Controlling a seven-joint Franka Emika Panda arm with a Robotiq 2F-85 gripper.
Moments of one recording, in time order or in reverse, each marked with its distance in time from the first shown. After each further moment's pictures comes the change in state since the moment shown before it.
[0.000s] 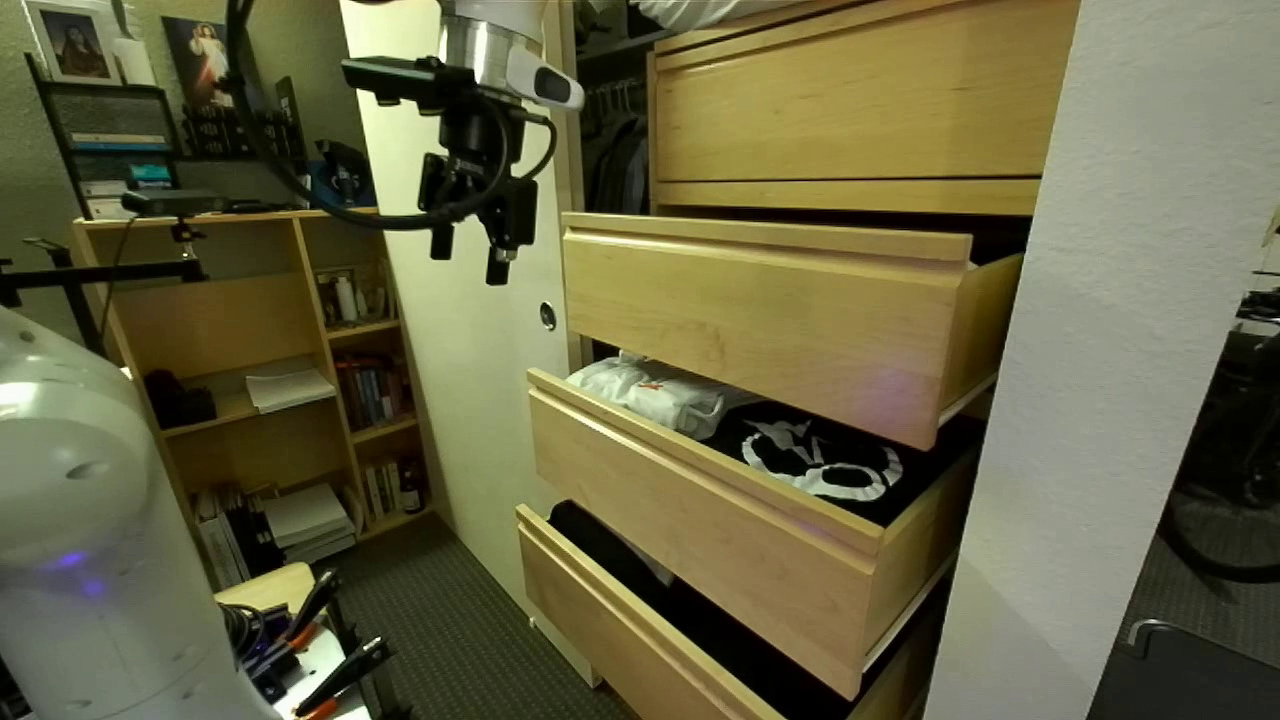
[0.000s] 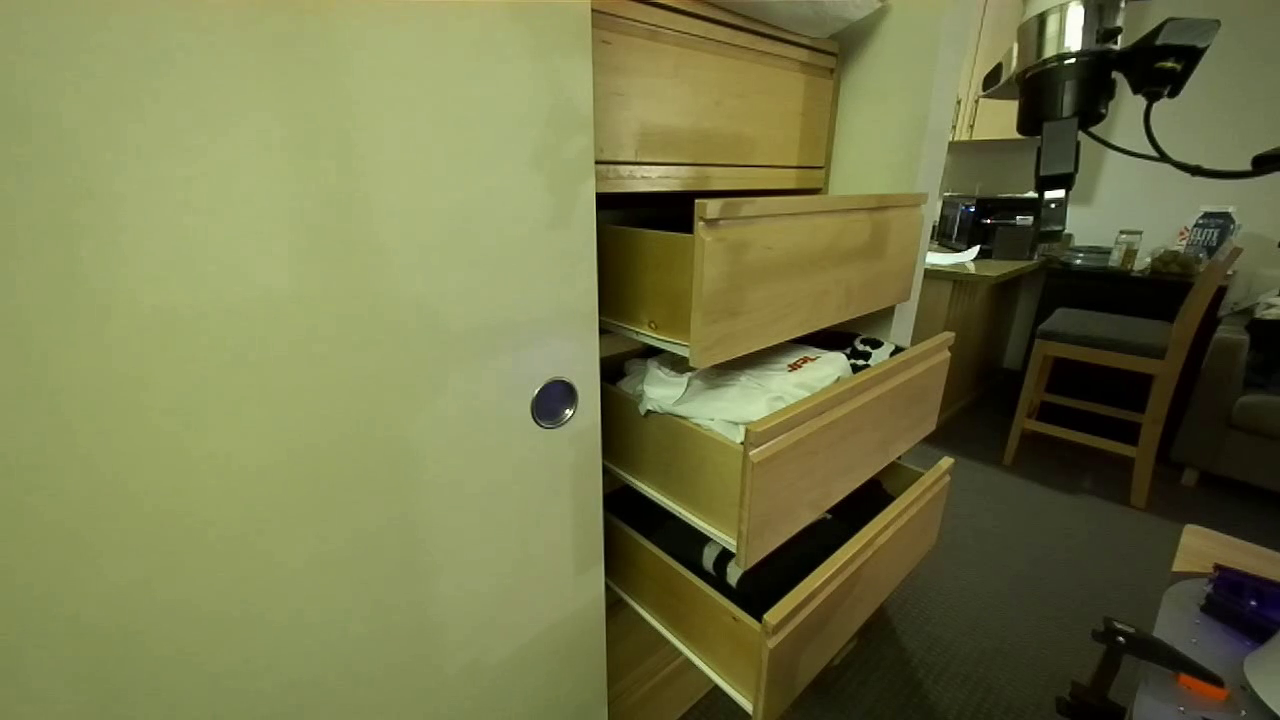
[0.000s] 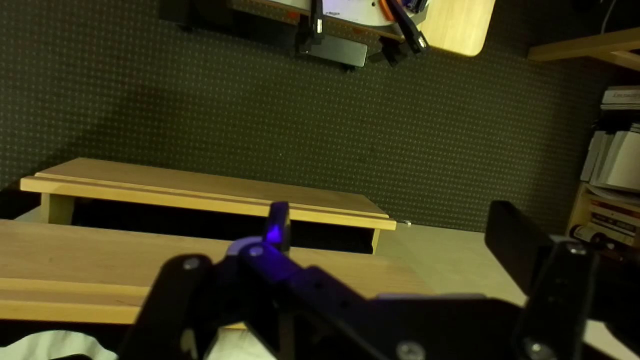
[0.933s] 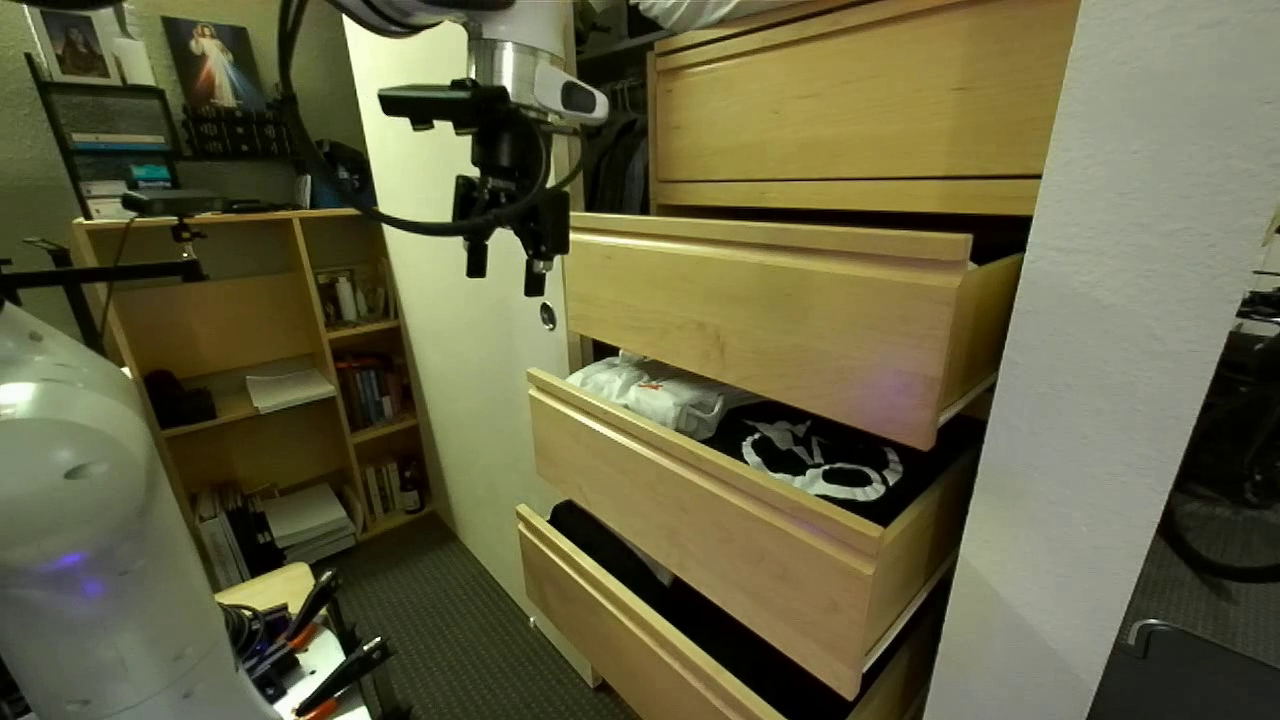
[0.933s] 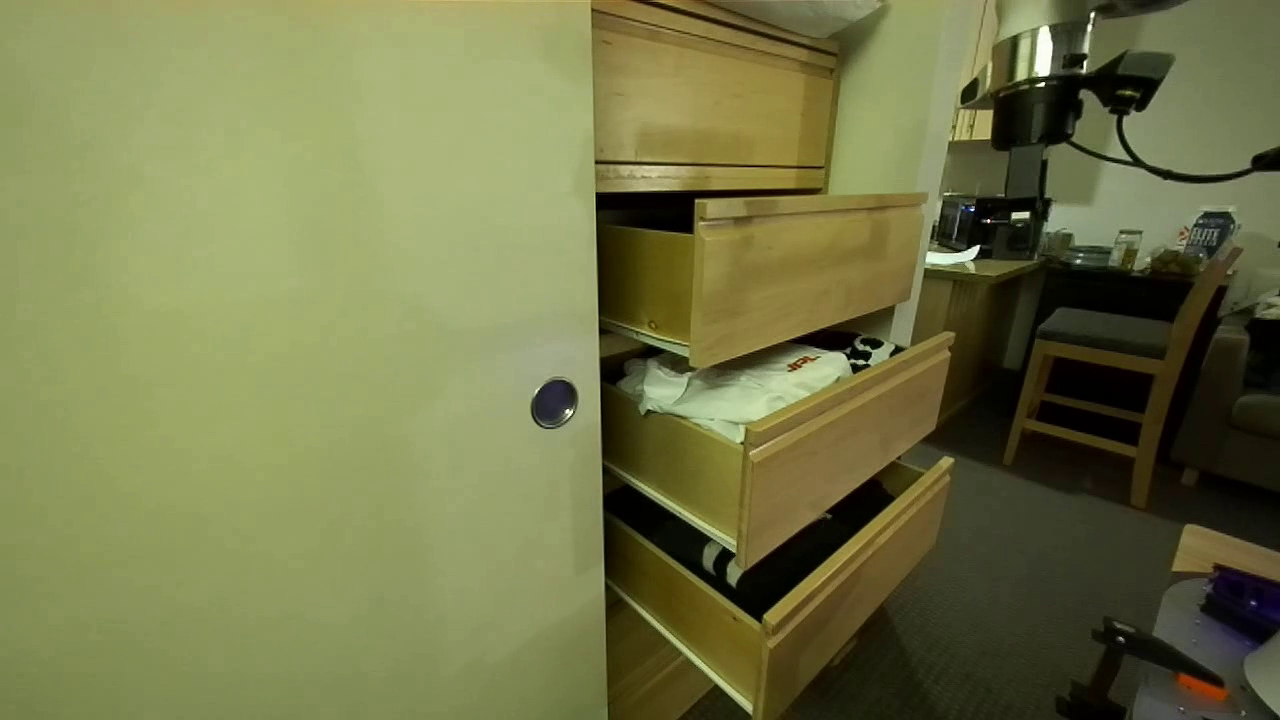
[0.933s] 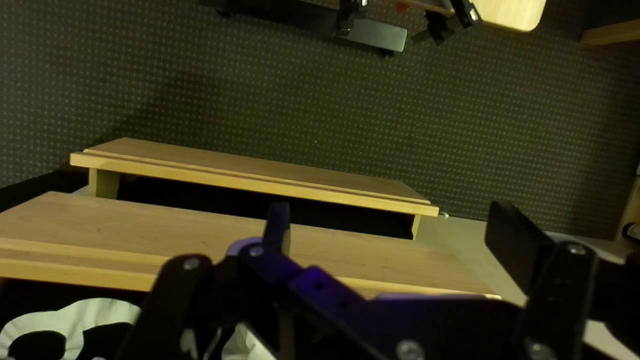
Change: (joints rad) arm -0.008 0.060 0.010 0.000 -0.070 0.097 0.000
